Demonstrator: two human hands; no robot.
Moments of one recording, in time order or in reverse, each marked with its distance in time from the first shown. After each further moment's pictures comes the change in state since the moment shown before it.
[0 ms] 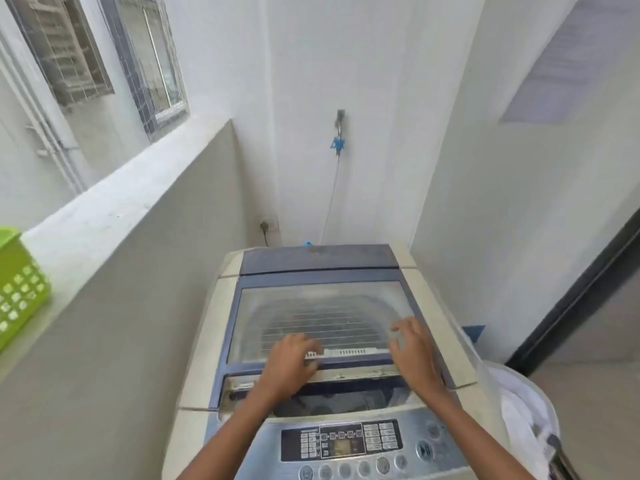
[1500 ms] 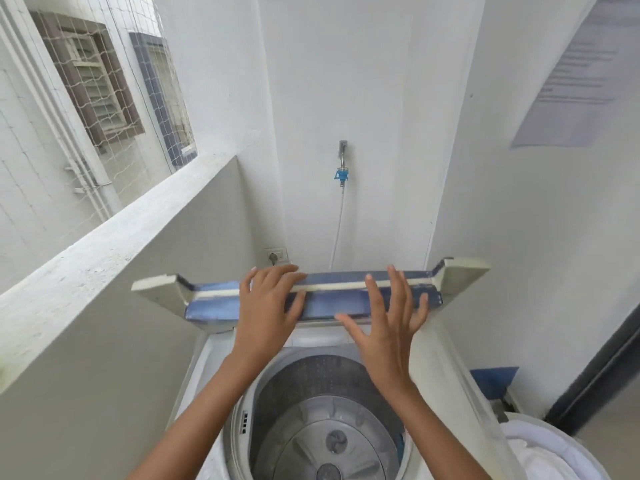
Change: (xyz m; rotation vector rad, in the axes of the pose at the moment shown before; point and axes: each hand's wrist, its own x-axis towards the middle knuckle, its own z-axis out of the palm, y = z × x) left_hand 0.098 0.052 -0.121 0.258 0.727 0.153; right_hand 0.103 -0.075 -0.019 -0.167 0.523 -0.329
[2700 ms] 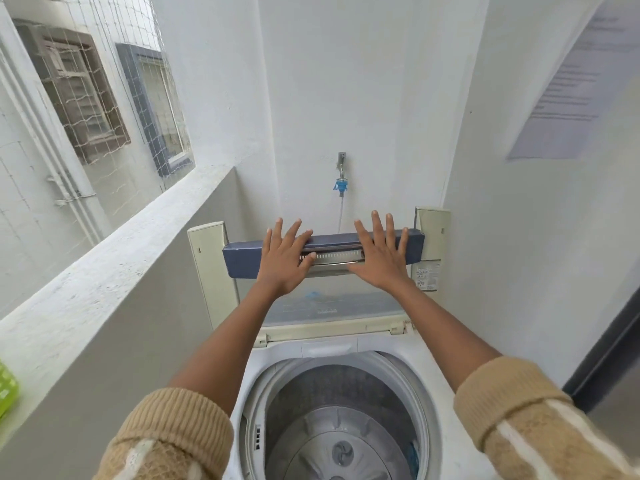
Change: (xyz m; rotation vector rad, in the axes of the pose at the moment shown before) left_hand 0.097 -0.062 0.039 0.082 -0.359 0.002; right_hand 0.130 0.006 0.062 -0.201 -0.612 -0.050
